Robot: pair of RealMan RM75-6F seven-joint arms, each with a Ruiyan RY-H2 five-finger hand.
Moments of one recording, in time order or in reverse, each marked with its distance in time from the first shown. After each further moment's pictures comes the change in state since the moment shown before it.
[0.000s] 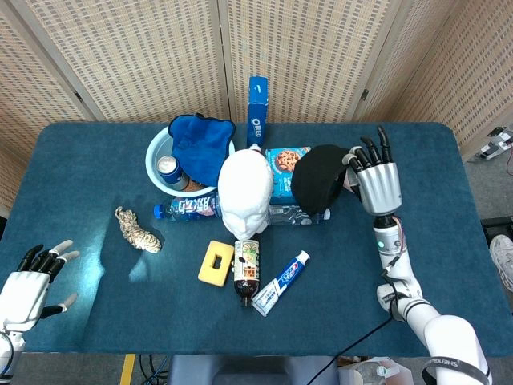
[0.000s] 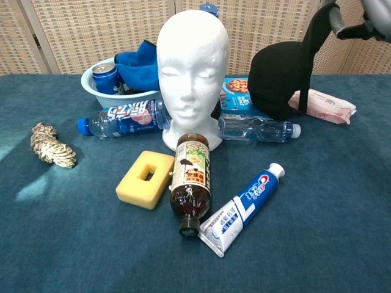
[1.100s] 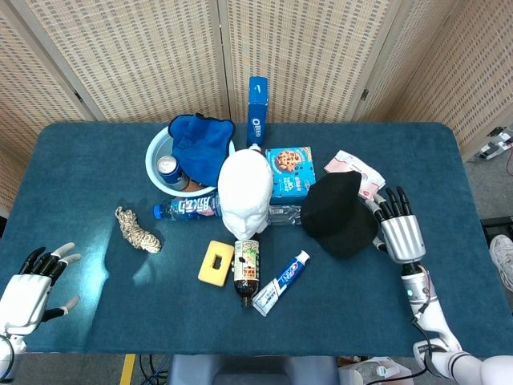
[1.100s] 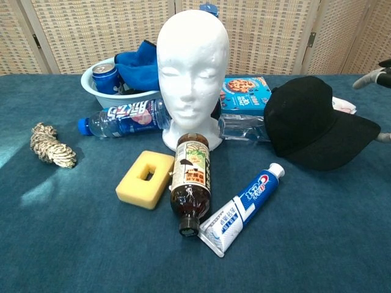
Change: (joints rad) left arm 0.009 -0.006 0.010 -0.003 0.018 0.009 0.000; right arm -0.325 0.175 -0.174 -0.358 -0.037 -0.130 -0.175
